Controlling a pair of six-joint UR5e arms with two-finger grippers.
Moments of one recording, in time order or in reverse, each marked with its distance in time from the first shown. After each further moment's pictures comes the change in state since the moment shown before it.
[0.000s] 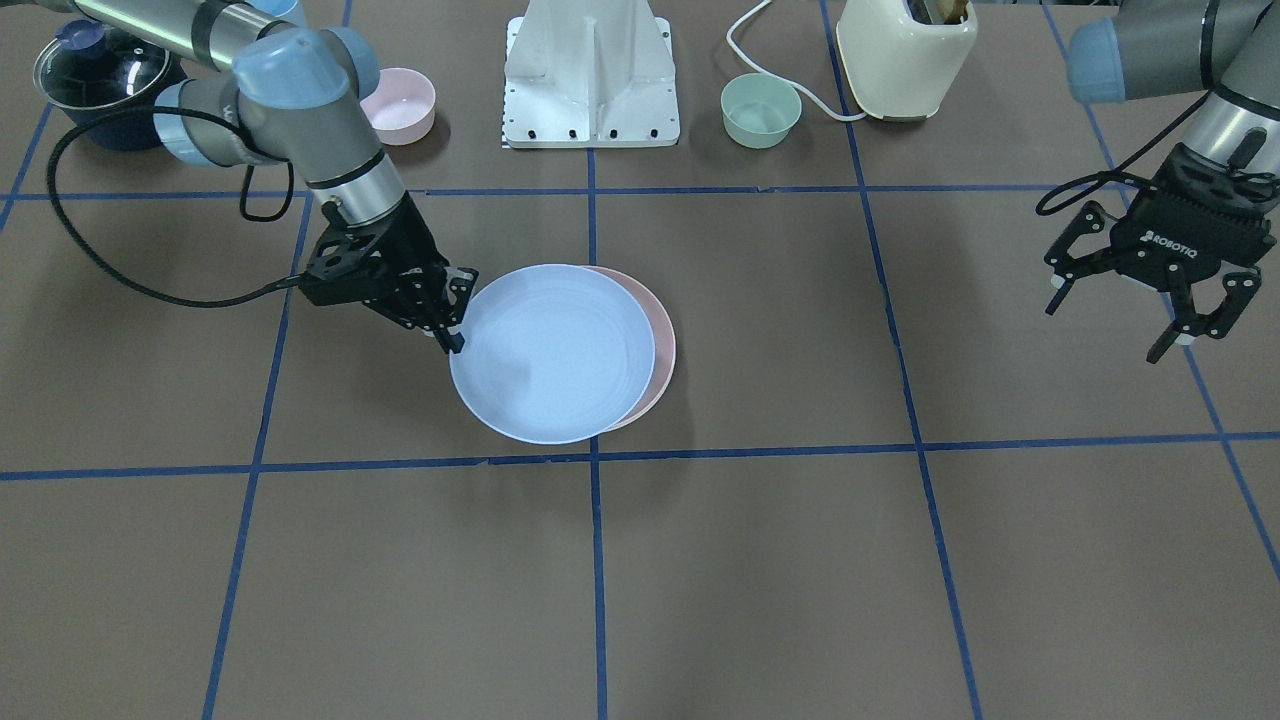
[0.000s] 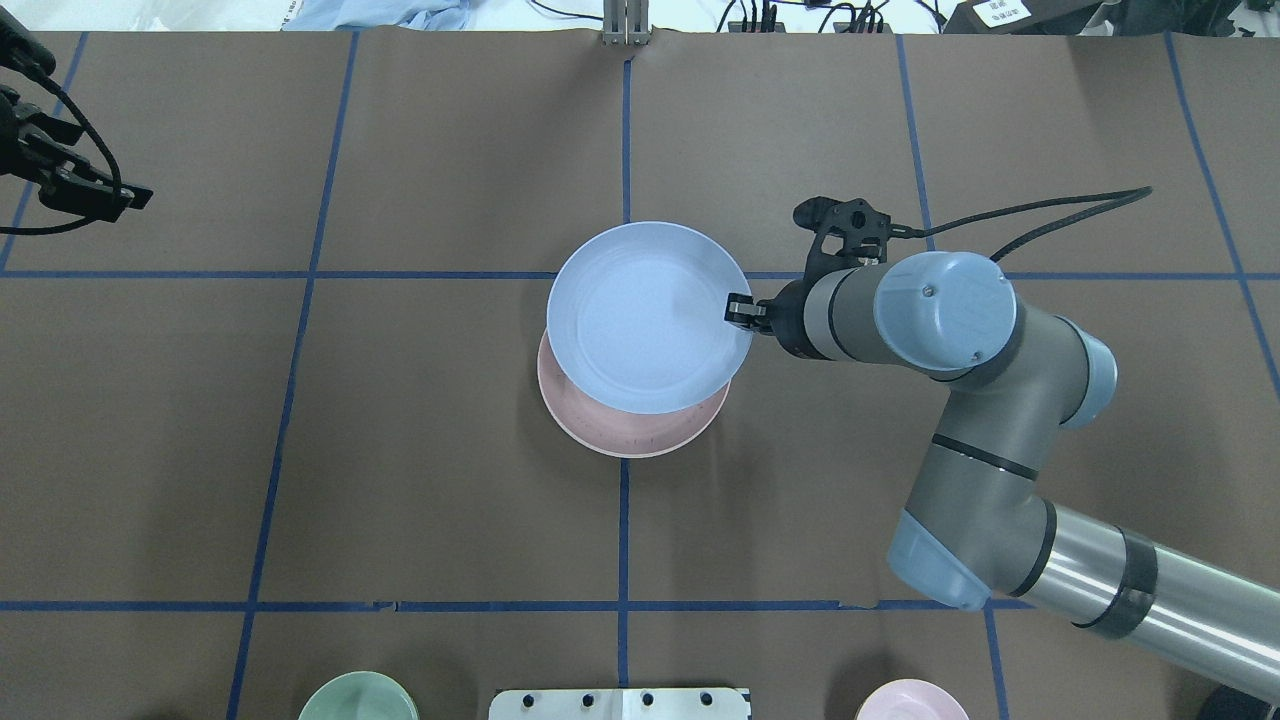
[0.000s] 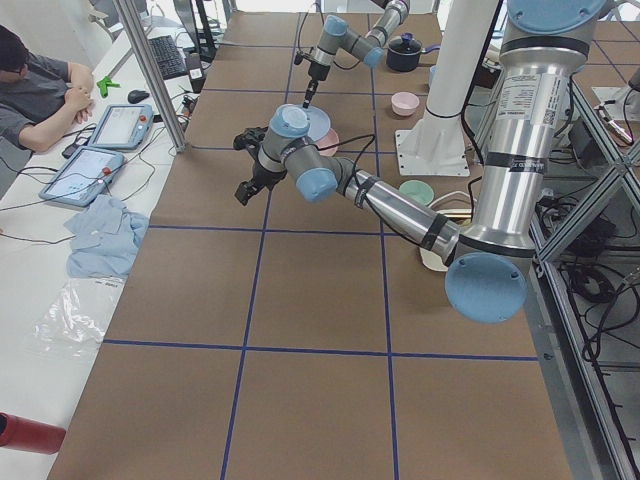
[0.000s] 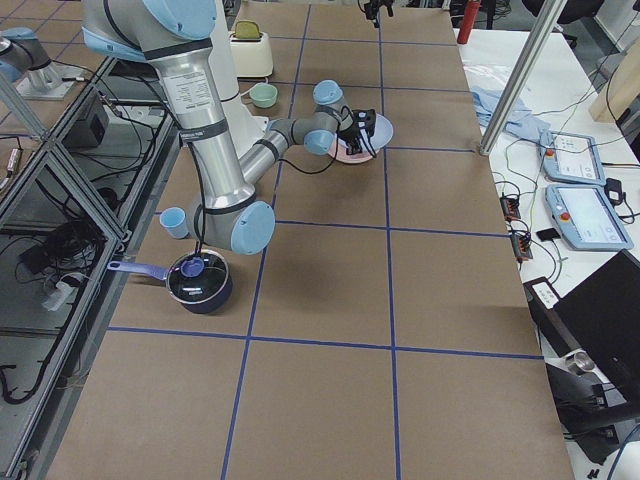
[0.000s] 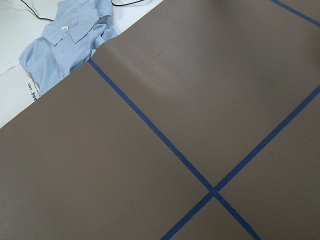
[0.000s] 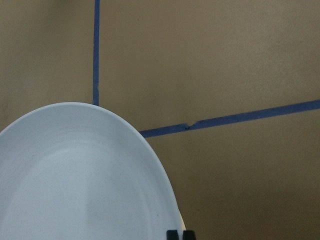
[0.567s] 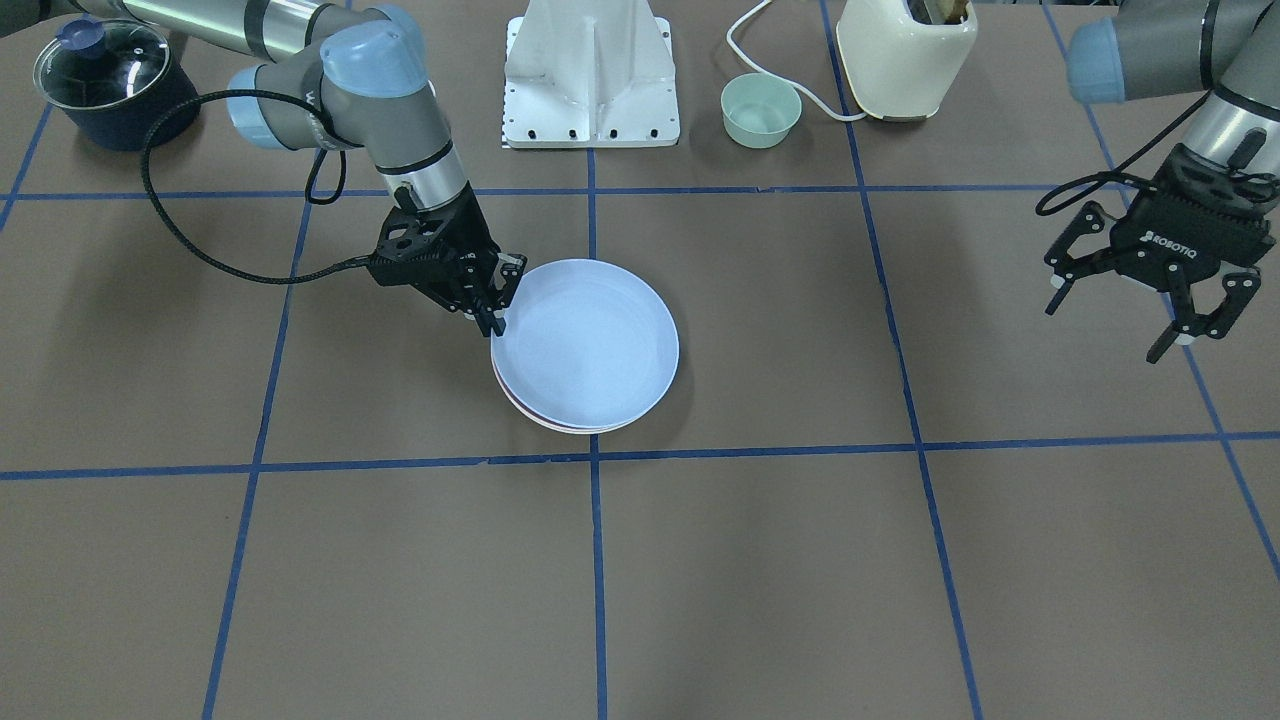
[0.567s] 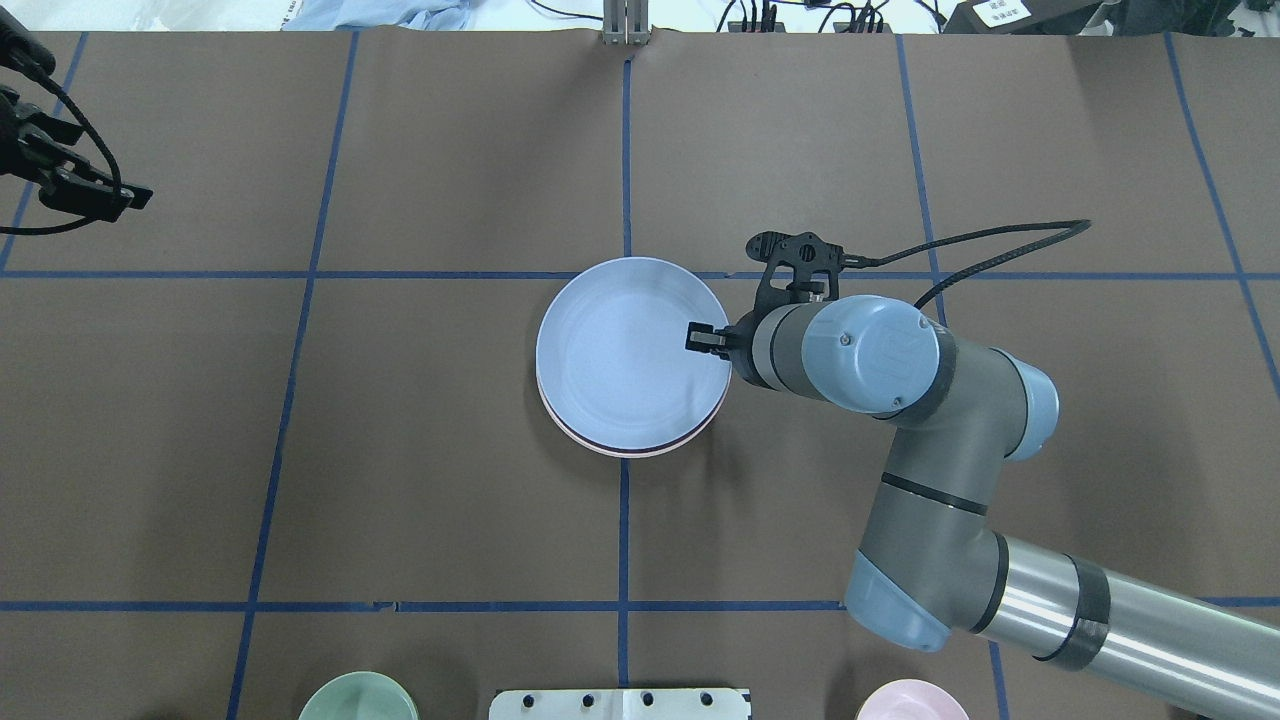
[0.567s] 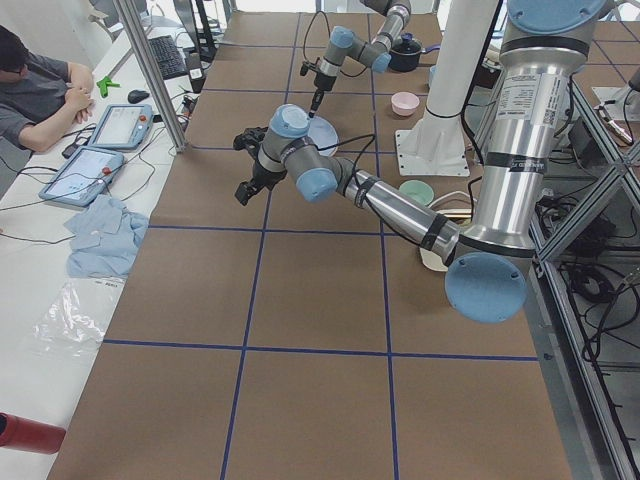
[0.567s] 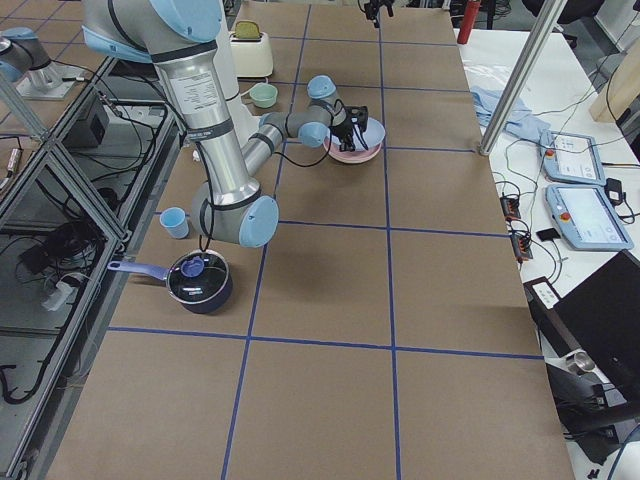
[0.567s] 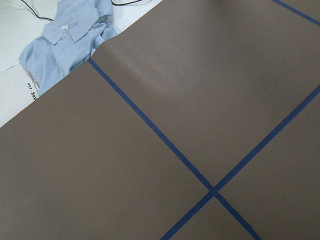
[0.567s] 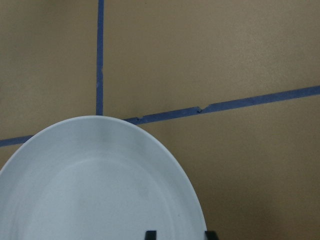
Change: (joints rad) left arm 0.000 0.000 0.001 0.000 0.000 0.000; right arm -0.062 0.052 -0.023 -0.077 -0.098 0.005
